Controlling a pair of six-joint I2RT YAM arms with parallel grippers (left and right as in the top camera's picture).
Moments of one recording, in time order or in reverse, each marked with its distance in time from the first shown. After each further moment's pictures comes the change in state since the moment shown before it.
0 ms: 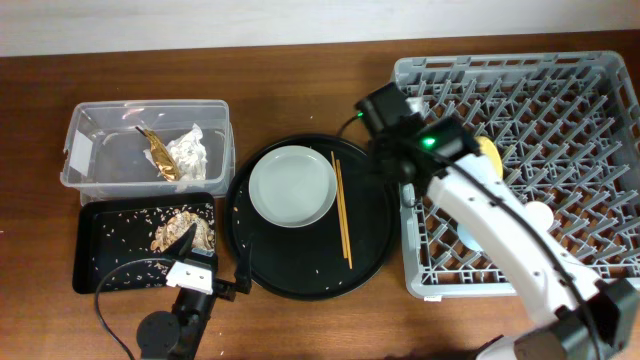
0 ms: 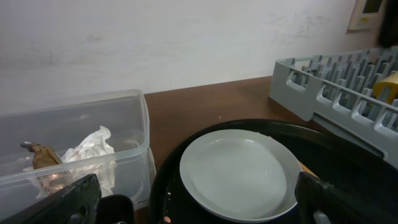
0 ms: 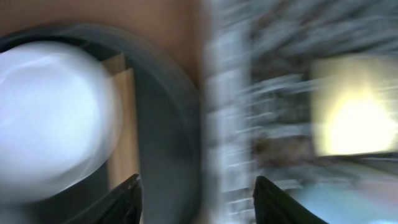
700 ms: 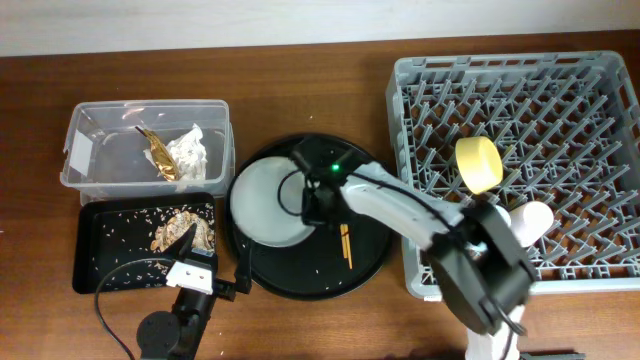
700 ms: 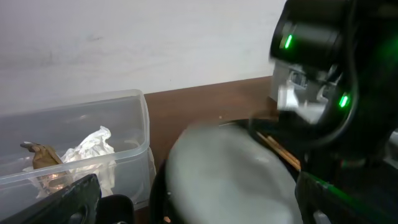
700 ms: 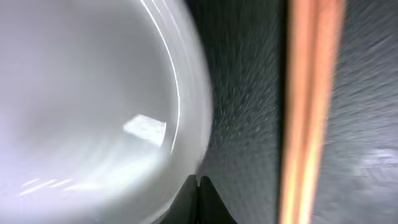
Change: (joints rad) left arm 0.000 0.000 0.000 0.000 0.000 0.000; right arm 0.150 0.349 -0.129 0.282 -0.350 0.284
